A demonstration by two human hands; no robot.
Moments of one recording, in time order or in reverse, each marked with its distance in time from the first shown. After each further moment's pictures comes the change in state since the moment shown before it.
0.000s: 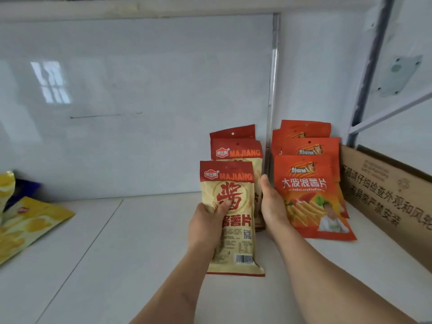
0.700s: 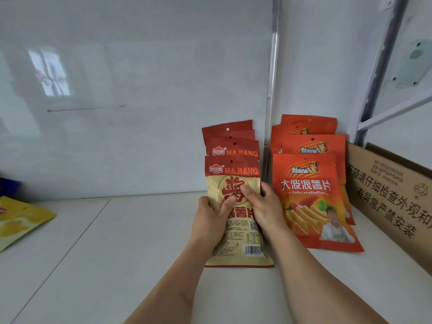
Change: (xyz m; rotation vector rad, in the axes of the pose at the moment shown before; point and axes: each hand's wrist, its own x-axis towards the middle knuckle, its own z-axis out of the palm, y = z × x) left_hand 0.029 0.003 0.036 0.044 -0.071 0.064; right_hand 0.036 0.026 0.000 0.124 -0.112 -0.066
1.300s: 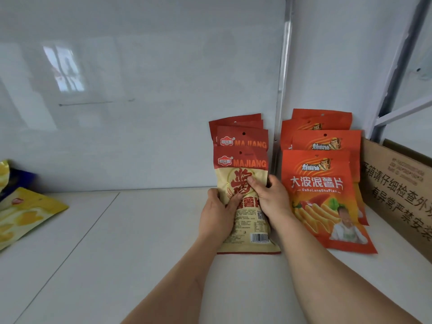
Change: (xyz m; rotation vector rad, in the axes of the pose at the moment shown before) left_hand 0.009 -0.002 0.007 0.193 0.055 0.093; right_hand 0.021 -0.002 0.003 -0.222 0.067 0.044
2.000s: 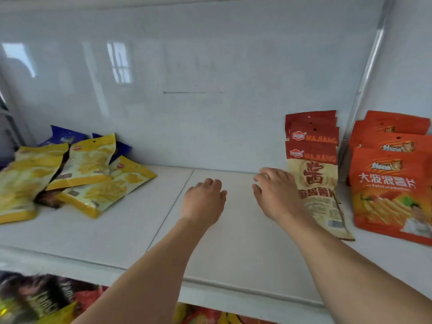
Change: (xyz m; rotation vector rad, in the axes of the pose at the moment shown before) left_hand -0.045 -0.069 -0.199 0.933 0.113 0.211; right_hand -0.110 -0.039 0.122 -1.132 -0.058 -0.865
